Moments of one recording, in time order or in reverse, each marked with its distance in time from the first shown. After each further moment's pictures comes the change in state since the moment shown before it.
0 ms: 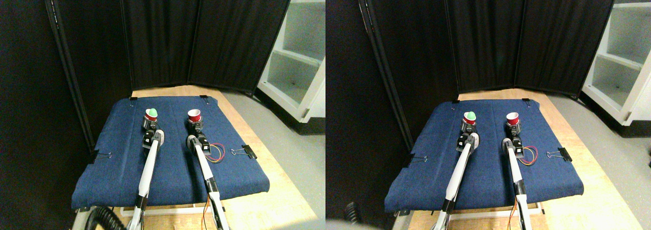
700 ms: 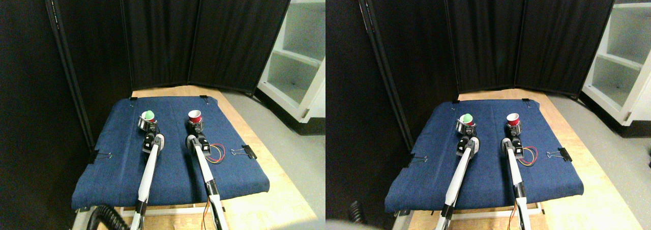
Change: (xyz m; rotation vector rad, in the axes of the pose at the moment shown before) right arm -0.007 -0.001 0.002 -0.017 -0.038 -0.033; left arm -0.003 0.005 0.006 0.028 -0.123 -0.037
